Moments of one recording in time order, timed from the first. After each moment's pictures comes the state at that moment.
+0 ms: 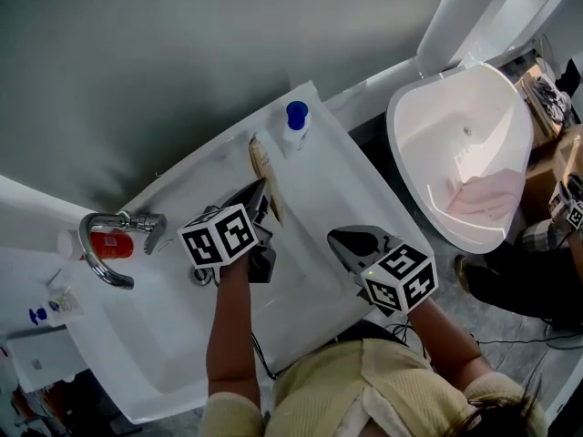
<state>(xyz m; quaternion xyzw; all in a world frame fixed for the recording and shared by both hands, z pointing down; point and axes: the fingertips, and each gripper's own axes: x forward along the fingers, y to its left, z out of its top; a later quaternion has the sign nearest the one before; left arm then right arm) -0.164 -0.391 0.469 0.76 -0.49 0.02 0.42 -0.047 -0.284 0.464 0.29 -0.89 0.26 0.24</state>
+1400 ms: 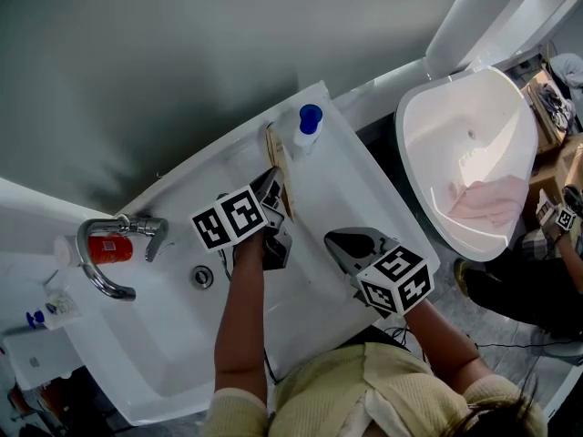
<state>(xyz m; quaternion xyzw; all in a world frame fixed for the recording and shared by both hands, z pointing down) -0.159 -0.431 0.491 0.72 -0.49 -0.04 0.49 -0.068 -0.300 0.481 0.28 -0.89 0.26 0.26</state>
